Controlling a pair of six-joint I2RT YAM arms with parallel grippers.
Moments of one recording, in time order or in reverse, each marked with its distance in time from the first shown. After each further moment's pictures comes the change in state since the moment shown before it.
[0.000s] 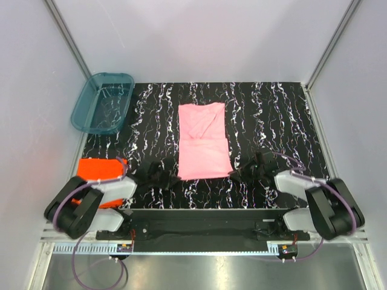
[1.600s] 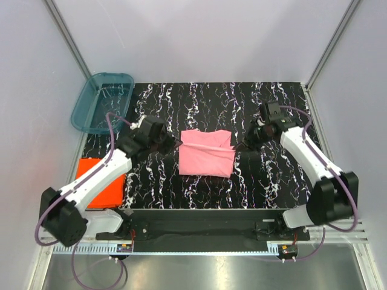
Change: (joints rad) left arm -0.089 -0.160 0.636 -0.661 -0.229 0.296; right arm -0.071 0.024 0.763 -0.940 -0.090 -0.550
